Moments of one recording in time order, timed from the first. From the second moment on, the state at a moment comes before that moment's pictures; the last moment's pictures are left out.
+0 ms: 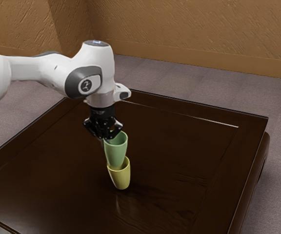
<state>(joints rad) -0.10 0.07 -0.09 -1.98 0.05 1.93 -0.51</state>
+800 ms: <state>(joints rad) -0.09 0.08 -0.09 -1.93 0.02 1.95 -0.52</state>
